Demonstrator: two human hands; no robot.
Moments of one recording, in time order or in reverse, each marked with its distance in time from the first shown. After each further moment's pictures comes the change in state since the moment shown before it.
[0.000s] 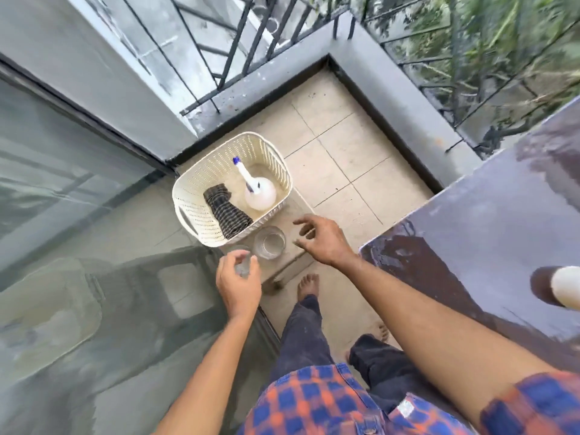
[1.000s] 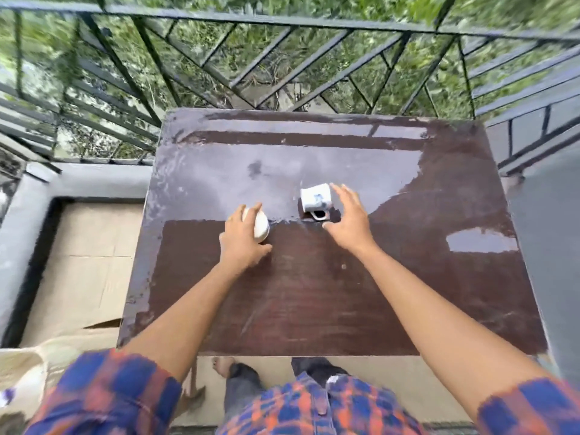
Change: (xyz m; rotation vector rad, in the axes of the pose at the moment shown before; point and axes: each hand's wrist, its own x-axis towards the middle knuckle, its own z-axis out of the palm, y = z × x) left_hand -0.268 0.299 0.277 0.601 -1.062 1.081; right_hand -0.374 0.302 -0.249 0.367 1.028 0.602
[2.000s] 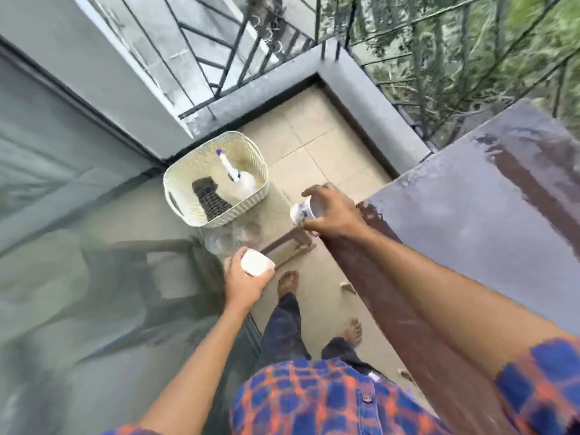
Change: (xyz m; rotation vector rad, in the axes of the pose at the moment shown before) left_hand -0.339 -0.243 0.031 -0.888 0.720 -1.105; right_hand -0.159 -0.246 0.331 -0.453 -0.973 -0.828
